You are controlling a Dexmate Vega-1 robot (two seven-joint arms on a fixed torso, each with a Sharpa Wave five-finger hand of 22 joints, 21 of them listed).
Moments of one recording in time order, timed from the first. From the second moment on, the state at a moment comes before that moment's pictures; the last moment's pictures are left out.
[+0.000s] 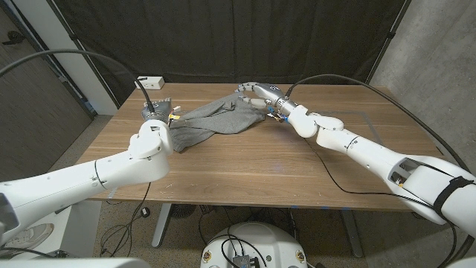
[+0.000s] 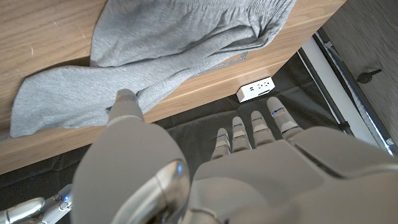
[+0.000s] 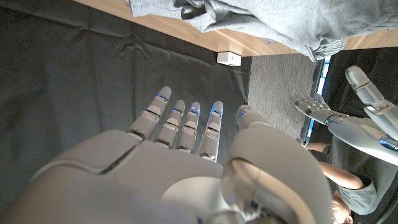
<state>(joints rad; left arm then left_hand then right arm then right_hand) 0.55 1.07 0.99 -2.27 0.38 1.37 0.12 0.58 -0.14 0.20 -0.06 0.26 -0.04 0.00 0.17 0.18 0.05 0.04 0.18 0.19 0.05 0.13 0.19 0.17 -0.17 0.21 0.74 0.18 -0.38 -0.50 -0.90 -1.19 -0.53 0.36 -0.29 0.59 0.17 0.36 0.07 0.19 0.47 -0.14 0.17 0.19 0.34 -0.04 0.18 0.20 0.26 -0.04 0.19 0.24 0.34 0.01 0.21 0.18</state>
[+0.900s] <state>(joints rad) 0.56 1.03 1.06 -2.22 0.56 1.39 -0.06 0.56 -0.12 0.17 -0.06 0.28 0.09 0.05 0.21 0.18 0.17 0.03 0.23 0.19 0.07 0.12 0.19 0.17 -0.11 0.21 0.70 0.18 -0.40 -0.49 -0.92 -1.19 -0.56 0.28 -0.20 0.58 0.17 0.37 0.07 0.19 0.46 -0.13 0.18 0.19 0.33 -0.04 0.19 0.19 0.24 -0.04 0.19 0.22 0.32 0.03 0.21 0.18</state>
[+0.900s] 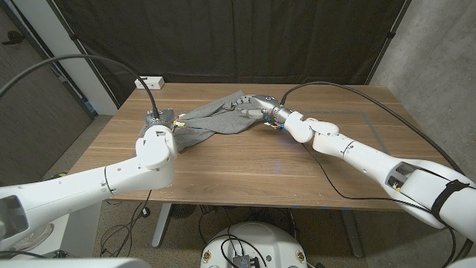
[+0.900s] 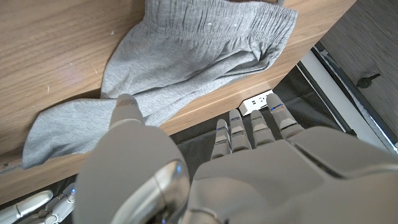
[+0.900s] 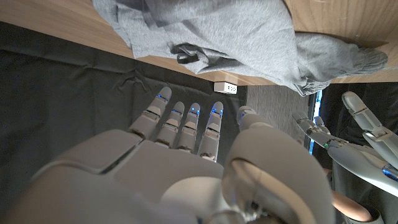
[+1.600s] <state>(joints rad) 0.53 0.99 1.13 -2.15 0.89 1.40 -0.36 0.59 -0.11 0.15 -0.07 0.30 0.20 0.00 0.22 0.18 0.28 -0.01 0.25 0.19 0.08 0.12 0.19 0.17 -0.09 0.21 0.66 0.18 -0.39 -0.46 -0.96 -1.14 -0.55 0.25 -0.15 0.58 0.17 0.38 0.06 0.19 0.48 -0.11 0.19 0.19 0.35 -0.04 0.19 0.19 0.26 -0.04 0.20 0.21 0.32 0.03 0.21 0.18</state>
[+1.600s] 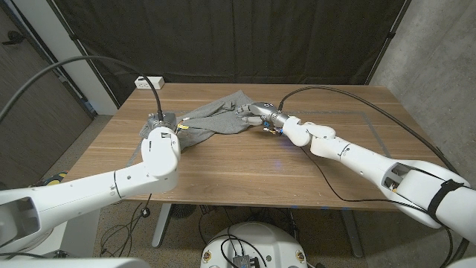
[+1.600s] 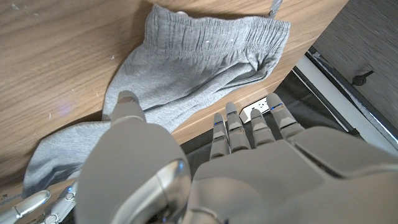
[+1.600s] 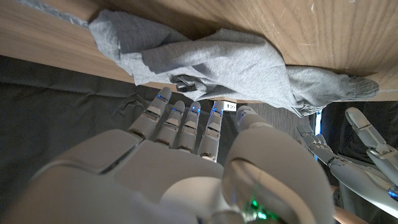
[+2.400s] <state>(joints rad) 0.53 0.93 1.14 -2.02 1.27 1.28 -0.74 0.66 -0.11 0.14 -0.09 0.32 0.24 -0.01 0.22 0.18 0.31 -0.04 0.25 0.20 0.10 0.10 0.20 0.17 -0.05 0.21 0.65 0.18 -0.36 -0.42 -0.98 -1.02 -0.49 0.29 -0.14 0.57 0.17 0.39 0.06 0.19 0.49 -0.10 0.19 0.19 0.35 -0.04 0.19 0.19 0.27 -0.04 0.20 0.21 0.31 0.04 0.21 0.18</state>
